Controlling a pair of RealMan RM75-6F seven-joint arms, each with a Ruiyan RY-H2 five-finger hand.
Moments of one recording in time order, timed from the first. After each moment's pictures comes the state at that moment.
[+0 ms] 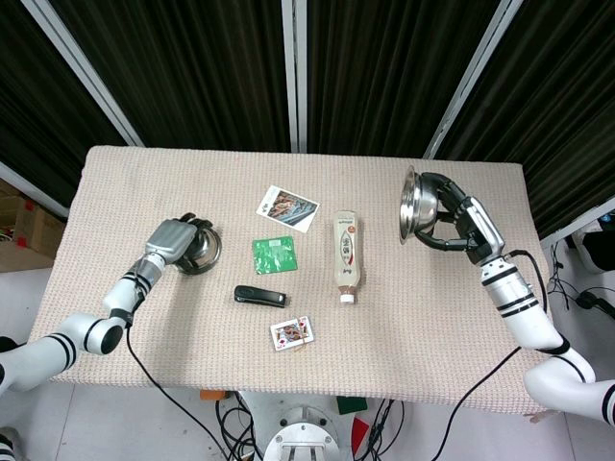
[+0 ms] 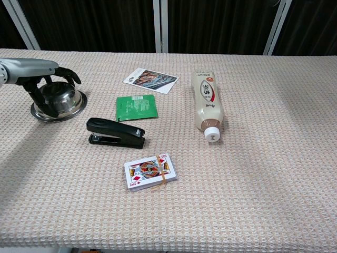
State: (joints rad) left arm -0.79 -1.49 -0.12 -1.10 1.17 0.61 0.02; right arm 0.59 -1.16 0.28 -1.59 -1.41 1.05 1.33
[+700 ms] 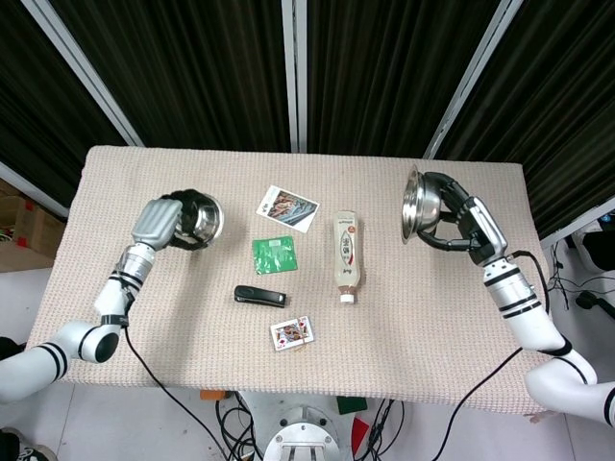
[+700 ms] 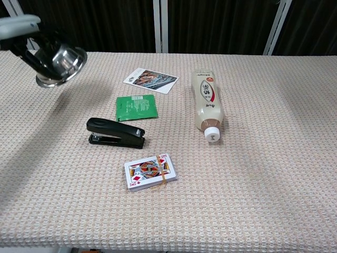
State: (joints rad) left arm -0.70 -1.44 -0.23 -1.22 1.22 0.93 -0.21; right arm 0.58 -1.16 0.28 -1.59 -1.42 1.05 1.33
